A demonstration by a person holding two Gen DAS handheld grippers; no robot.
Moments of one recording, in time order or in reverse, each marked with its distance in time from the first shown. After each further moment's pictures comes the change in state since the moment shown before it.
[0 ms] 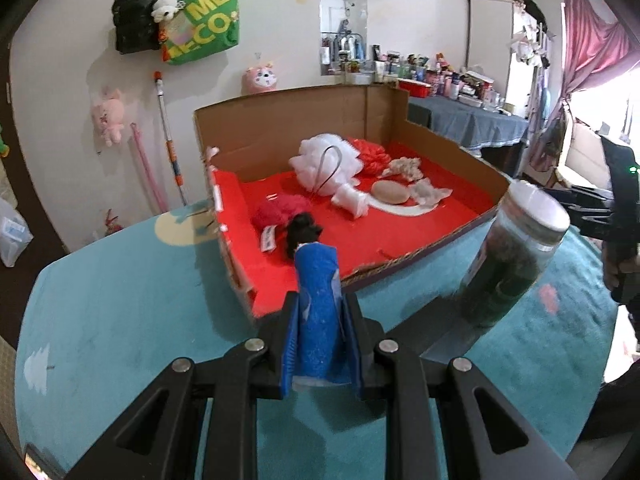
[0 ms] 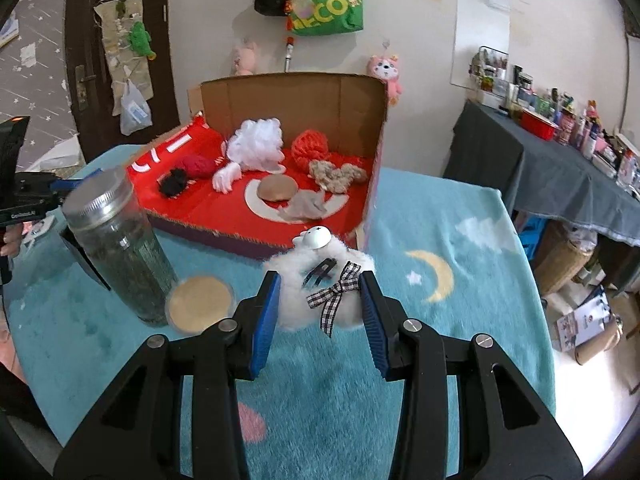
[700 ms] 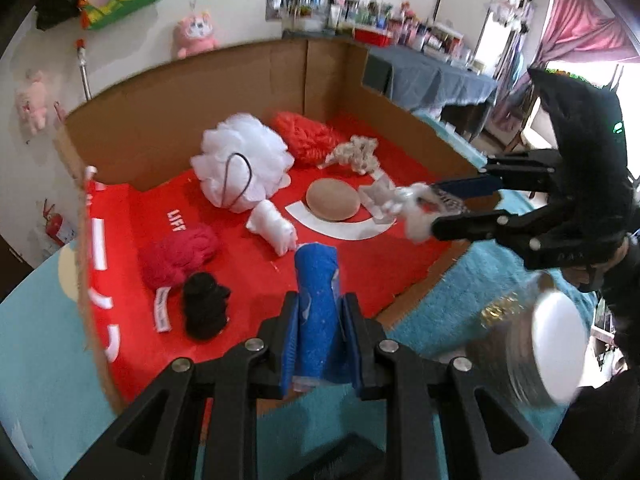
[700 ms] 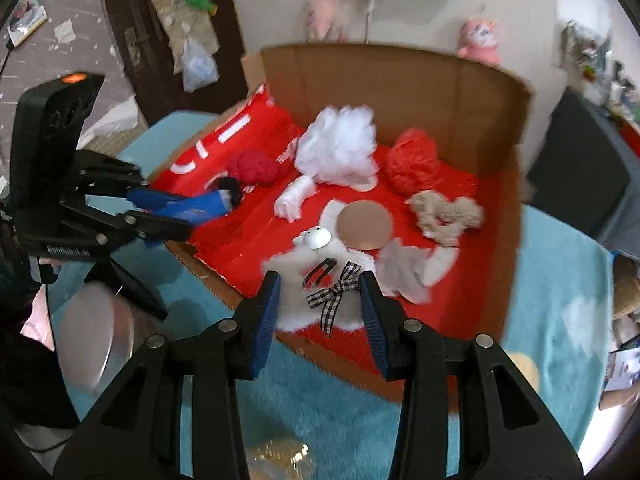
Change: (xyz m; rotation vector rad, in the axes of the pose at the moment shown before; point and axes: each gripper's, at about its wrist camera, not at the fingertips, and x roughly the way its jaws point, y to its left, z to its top) left arm 0.104 -0.041 0.083 0.040 0.266 -0.171; right arm 0.107 0.038 0.092 -0.113 0.243 0.298
